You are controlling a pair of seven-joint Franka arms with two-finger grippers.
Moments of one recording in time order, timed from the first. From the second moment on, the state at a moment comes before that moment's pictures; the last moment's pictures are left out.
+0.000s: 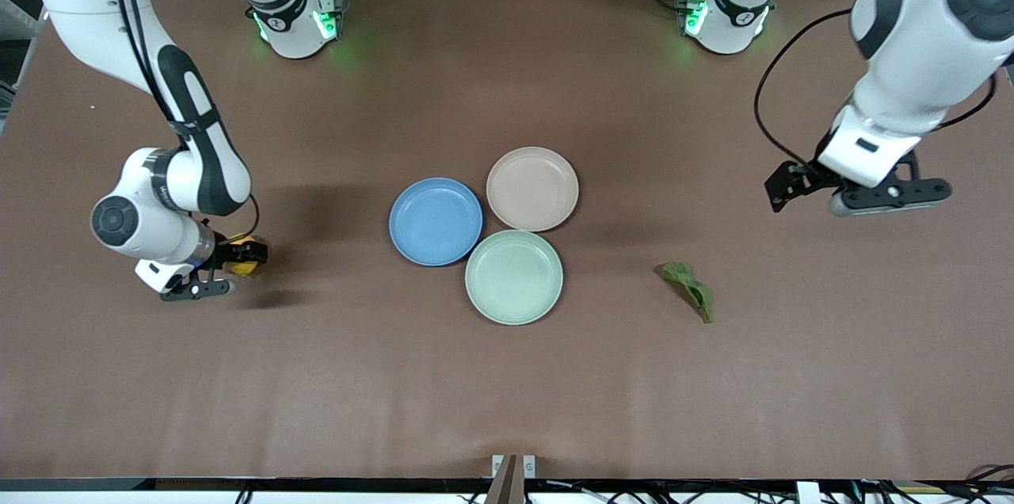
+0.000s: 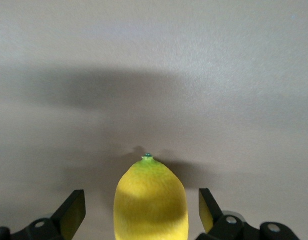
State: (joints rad) left arm 0.05 -0.01 -0.24 -1.86 0.04 2.00 -0.28; right arm 0.09 0.52 -0.15 -1.92 0.09 2.33 -0.24
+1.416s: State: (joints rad) left arm 0.00 -0.02 -0.24 -1.53 0.03 1.51 -0.19; right arm 0.09 0.36 -0.19 -1.67 0.09 1.91 -0.18
